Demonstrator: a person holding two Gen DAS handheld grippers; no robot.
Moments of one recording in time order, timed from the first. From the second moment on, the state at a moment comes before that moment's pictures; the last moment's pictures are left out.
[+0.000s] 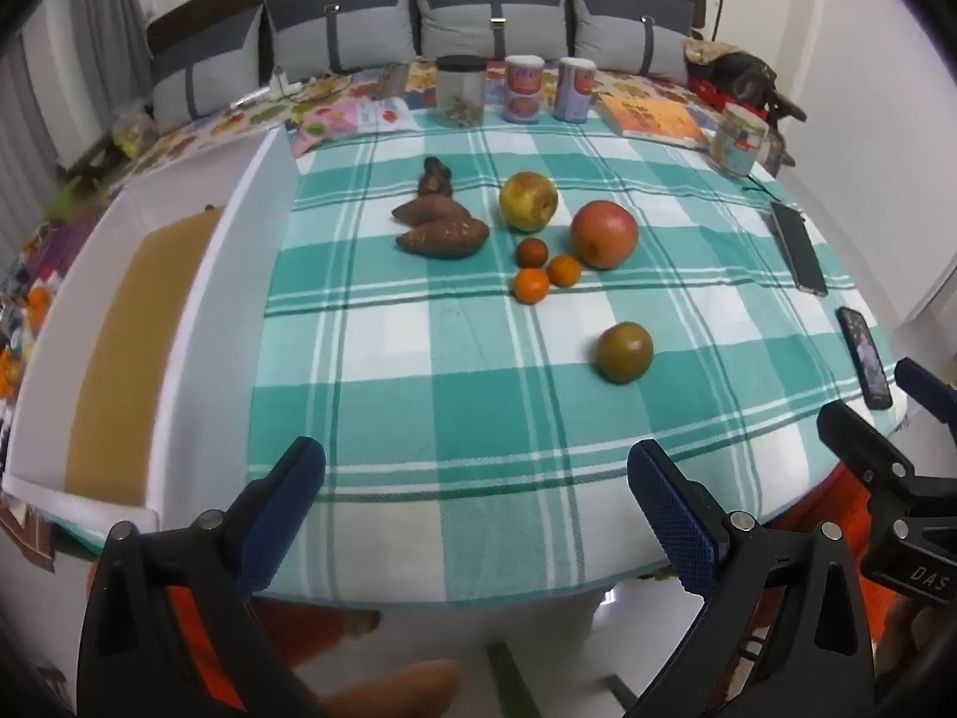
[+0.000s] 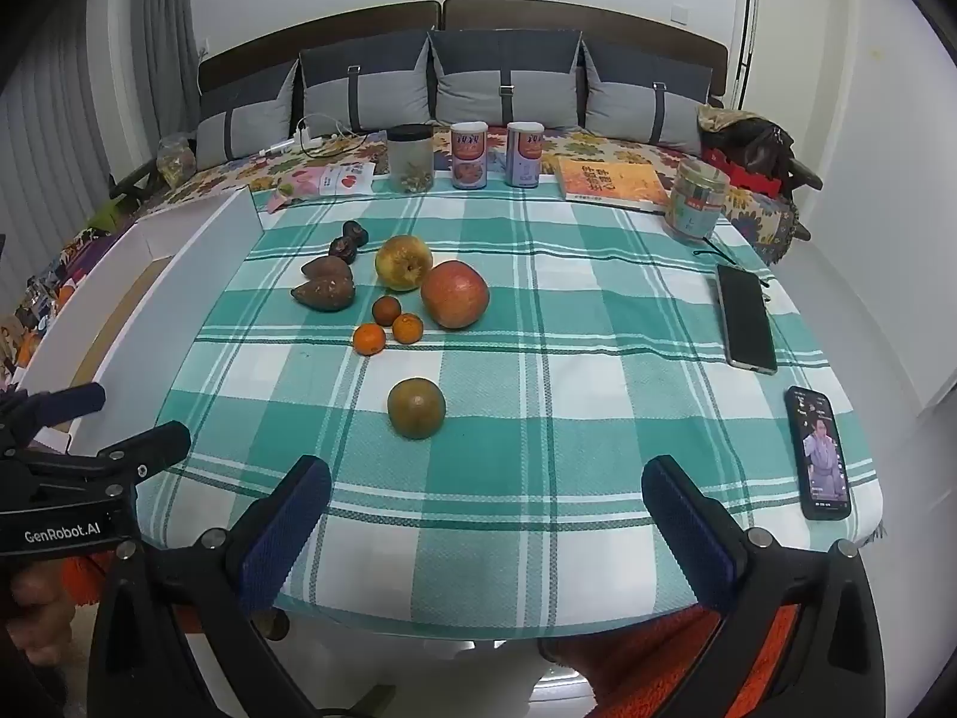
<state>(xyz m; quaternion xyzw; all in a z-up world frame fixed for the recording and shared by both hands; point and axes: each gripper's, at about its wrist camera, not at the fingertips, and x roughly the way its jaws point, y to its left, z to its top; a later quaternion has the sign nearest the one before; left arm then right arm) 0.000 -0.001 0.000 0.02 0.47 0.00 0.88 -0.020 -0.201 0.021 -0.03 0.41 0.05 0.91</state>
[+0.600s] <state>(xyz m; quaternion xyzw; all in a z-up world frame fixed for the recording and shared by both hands) -0.016 0.016 -0.005 -0.01 0.46 0.02 0.89 -0.028 -0.181 0.013 -0.05 0.41 0.06 0.91</state>
